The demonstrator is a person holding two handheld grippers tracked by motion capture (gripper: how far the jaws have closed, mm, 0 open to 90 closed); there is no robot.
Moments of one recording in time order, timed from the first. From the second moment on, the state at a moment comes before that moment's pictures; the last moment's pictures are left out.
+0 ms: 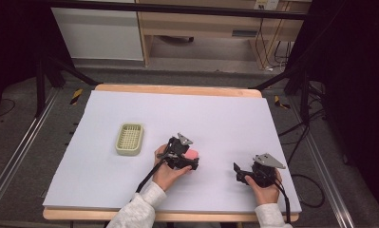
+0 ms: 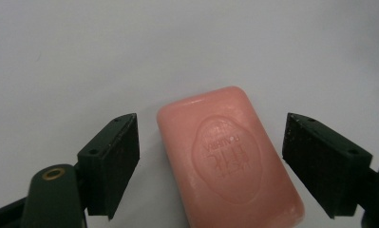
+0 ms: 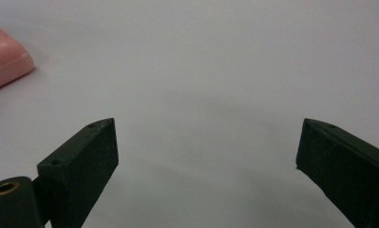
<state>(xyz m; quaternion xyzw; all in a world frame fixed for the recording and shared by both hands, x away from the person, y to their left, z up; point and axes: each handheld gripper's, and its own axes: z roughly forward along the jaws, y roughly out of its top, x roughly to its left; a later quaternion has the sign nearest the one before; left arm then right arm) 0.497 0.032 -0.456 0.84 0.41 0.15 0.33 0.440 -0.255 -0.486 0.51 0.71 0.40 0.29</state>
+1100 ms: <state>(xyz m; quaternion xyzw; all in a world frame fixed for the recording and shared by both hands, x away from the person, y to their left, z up) 0.497 0.025 -0.463 0.85 0.42 0.12 0.31 0.440 -0.255 -0.486 0.51 0.71 0.39 0.29</state>
